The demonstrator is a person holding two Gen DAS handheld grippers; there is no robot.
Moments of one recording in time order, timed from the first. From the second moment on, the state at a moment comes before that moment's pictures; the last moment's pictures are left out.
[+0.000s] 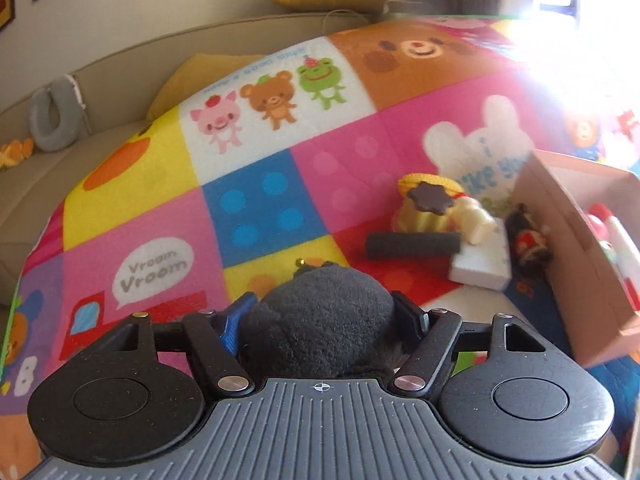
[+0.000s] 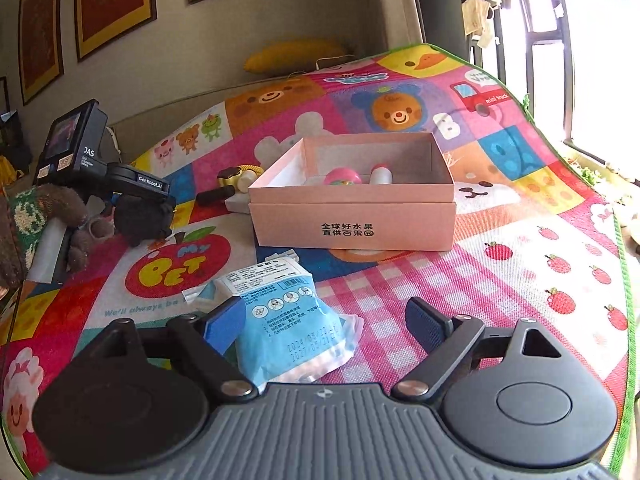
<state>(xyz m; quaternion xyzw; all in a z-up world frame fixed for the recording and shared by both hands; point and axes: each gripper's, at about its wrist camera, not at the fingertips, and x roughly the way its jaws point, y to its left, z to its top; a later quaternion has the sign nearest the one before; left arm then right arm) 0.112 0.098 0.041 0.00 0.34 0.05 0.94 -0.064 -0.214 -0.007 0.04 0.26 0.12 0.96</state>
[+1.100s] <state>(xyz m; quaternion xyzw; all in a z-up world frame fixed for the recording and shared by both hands) -0.121 0.003 0.047 0.09 0.24 -0.28 0.92 -0.055 -0.149 0.030 0.00 0.25 0.24 0.94</state>
